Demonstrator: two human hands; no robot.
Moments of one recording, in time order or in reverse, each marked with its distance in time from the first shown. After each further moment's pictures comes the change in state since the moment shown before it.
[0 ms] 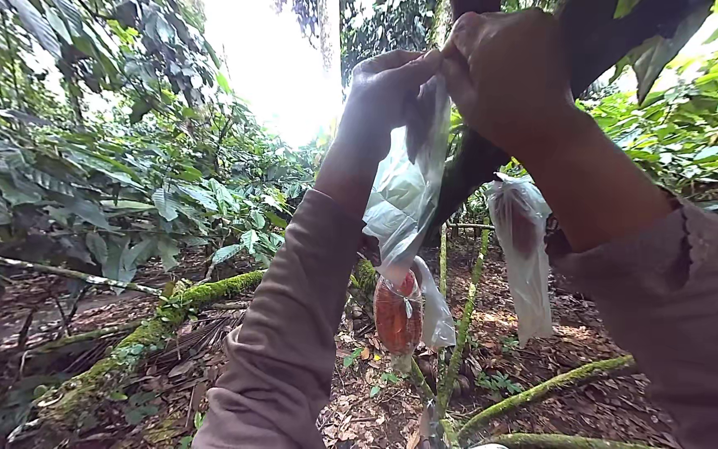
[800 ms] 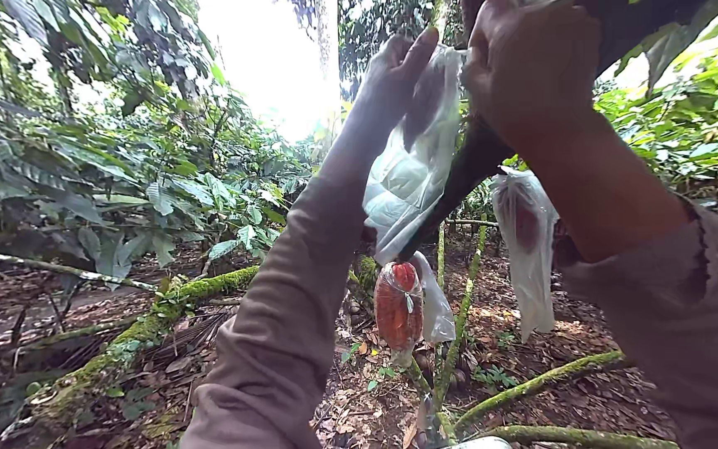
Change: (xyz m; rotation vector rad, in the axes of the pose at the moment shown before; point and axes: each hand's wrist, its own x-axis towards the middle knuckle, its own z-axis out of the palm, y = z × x) left_hand 0.009 -0.004 -0.001 0.517 -0.019 0.010; right_hand -0.008 -0.009 -0.008 -0.096 -0.040 0.235
